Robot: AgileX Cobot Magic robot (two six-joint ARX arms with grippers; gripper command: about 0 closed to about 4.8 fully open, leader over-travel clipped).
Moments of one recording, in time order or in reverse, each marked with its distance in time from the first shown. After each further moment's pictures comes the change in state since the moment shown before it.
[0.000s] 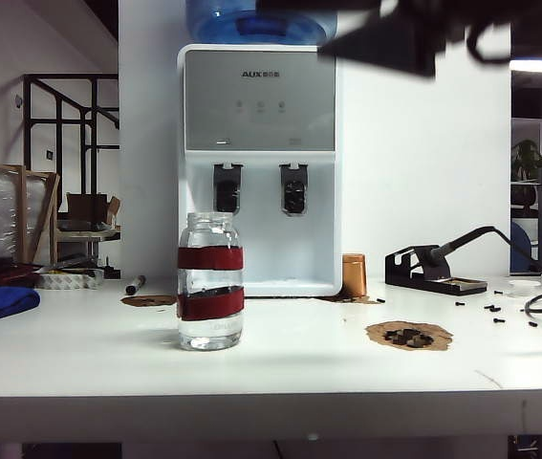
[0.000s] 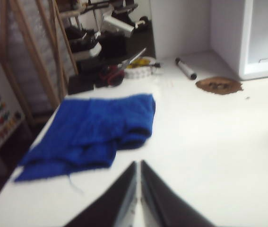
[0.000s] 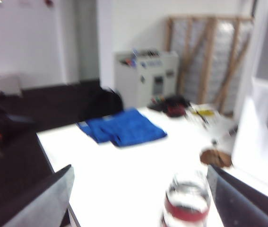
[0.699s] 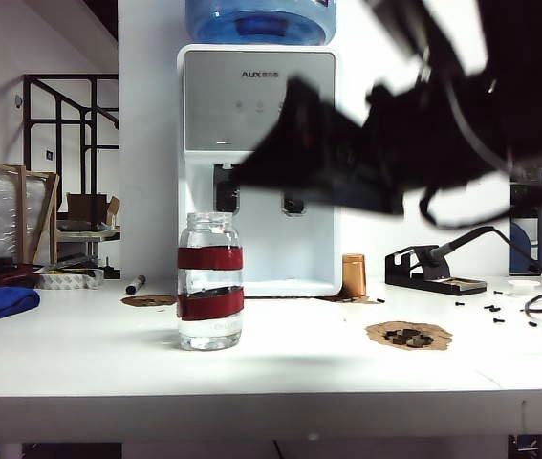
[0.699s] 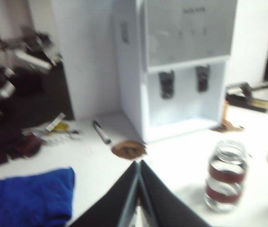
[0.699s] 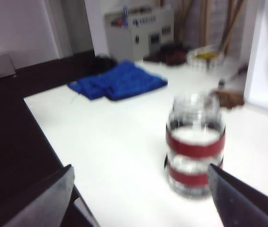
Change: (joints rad) left arm 0.000 0.235 0.434 -0.140 0.370 -0.072; right arm 0.002 0.407 -0.057 0.335 0.012 0.090
